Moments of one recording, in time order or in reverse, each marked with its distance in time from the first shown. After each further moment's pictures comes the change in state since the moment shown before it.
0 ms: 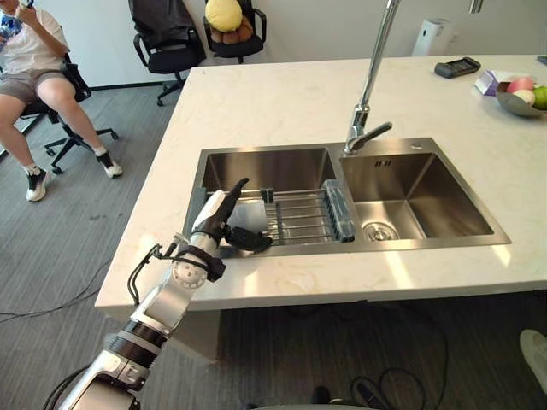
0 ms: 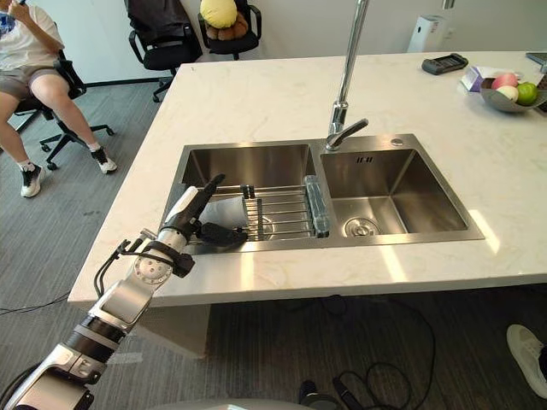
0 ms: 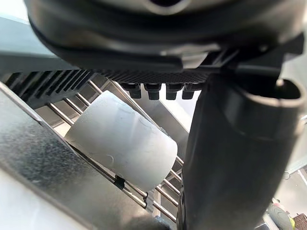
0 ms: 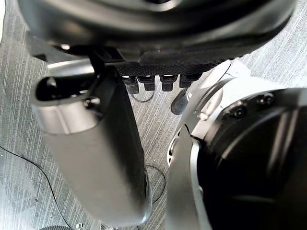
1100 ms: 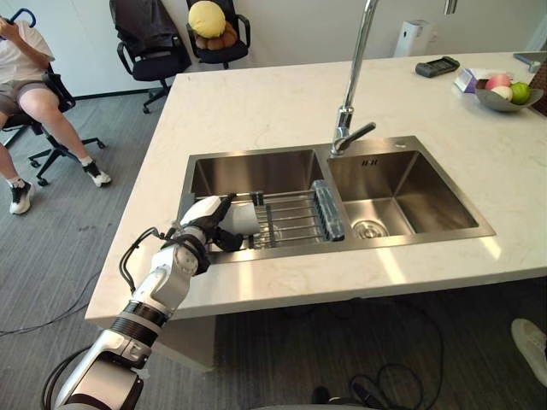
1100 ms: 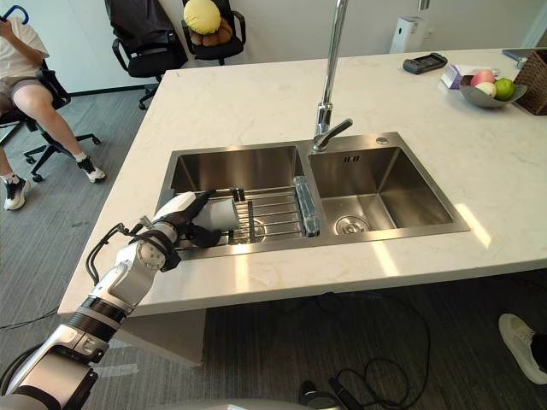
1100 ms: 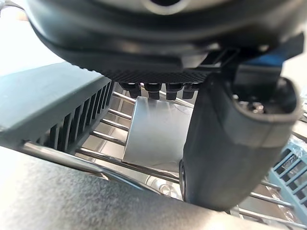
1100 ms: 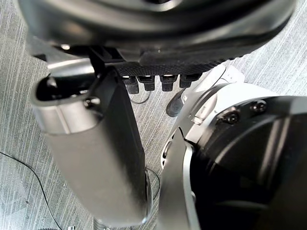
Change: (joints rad) left arm -0.104 0.010 0.013 0.150 0.391 0.115 -0.280; right arm 0.005 -0.042 0.136 -0.035 0.088 0.052 -0.063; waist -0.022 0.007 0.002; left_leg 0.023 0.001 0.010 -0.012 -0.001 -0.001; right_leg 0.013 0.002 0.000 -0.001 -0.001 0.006
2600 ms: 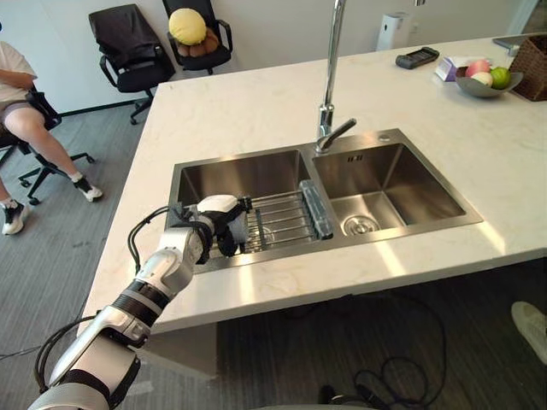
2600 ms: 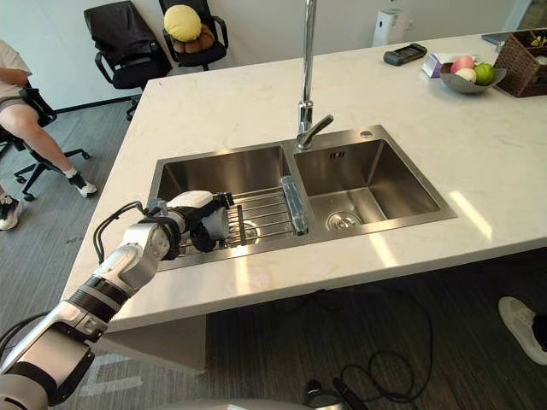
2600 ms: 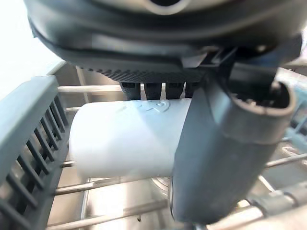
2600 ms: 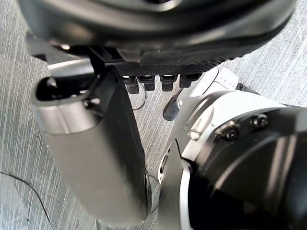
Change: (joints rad) left arm -0.150 0.053 -0.137 0.085 0.216 -0.064 -0.234; right arm -0.009 -0.036 0.055 0.000 0.067 0.009 -0.038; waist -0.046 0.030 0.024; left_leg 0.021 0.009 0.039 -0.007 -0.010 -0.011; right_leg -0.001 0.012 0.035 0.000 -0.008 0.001
